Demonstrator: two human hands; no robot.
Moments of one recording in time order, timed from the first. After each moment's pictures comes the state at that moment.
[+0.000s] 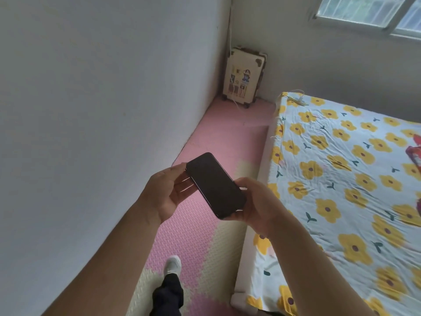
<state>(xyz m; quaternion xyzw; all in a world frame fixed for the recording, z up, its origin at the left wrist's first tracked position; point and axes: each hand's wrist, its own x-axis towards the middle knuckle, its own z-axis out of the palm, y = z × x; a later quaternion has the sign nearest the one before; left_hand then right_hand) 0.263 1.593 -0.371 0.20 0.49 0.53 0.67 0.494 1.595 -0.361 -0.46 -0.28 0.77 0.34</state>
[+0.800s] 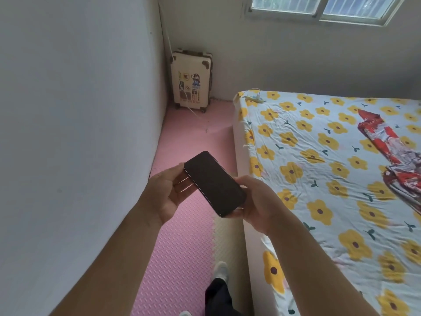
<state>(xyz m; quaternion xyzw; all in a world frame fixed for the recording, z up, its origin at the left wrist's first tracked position) 0.246 1.890 -0.364 0.24 0.45 0.41 0.76 0.462 1.822 -0.352 -0.52 -0.20 0.69 0.46</state>
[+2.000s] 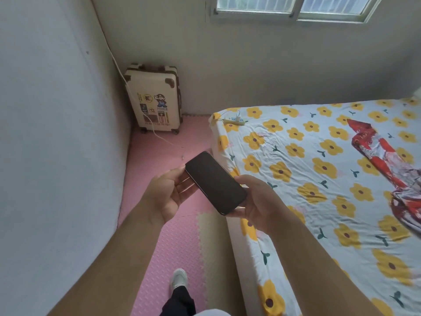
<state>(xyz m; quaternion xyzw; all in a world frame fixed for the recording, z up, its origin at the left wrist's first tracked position) 0.445 2.313 -0.377 0.23 0.46 0.35 0.78 0.636 2.214 -0.362 -0.58 -0.13 0.63 0.50</state>
